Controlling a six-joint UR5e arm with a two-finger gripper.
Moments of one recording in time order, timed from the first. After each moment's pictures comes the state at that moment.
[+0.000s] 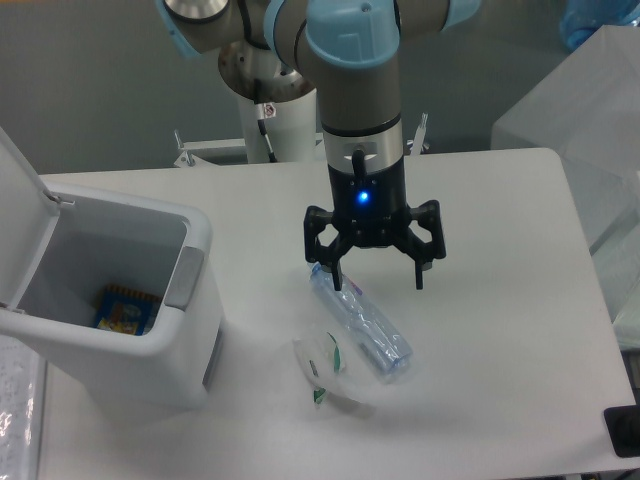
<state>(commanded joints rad) 2.45 -1.79 -1.50 -0.96 1.51 0.54</state>
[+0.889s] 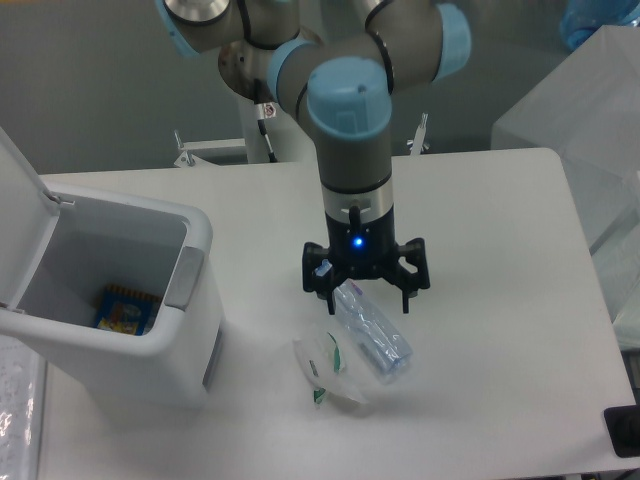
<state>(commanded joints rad) 2.42 -1.88 -1.66 -0.84 1.53 0.33</state>
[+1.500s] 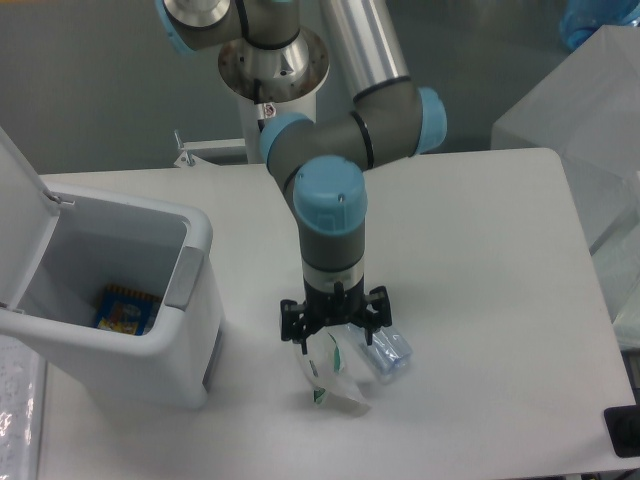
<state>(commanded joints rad) 2.36 -2.05 -1.63 -0.84 1.53 0.19</state>
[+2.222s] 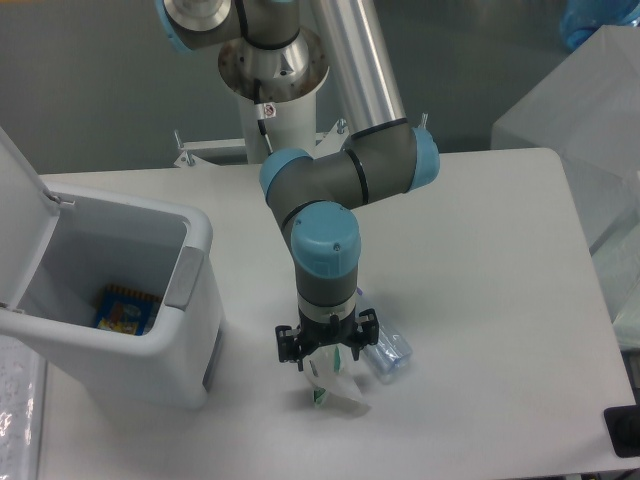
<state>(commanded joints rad) 2.36 -2.08 -1.62 -0.84 1.53 0.15</state>
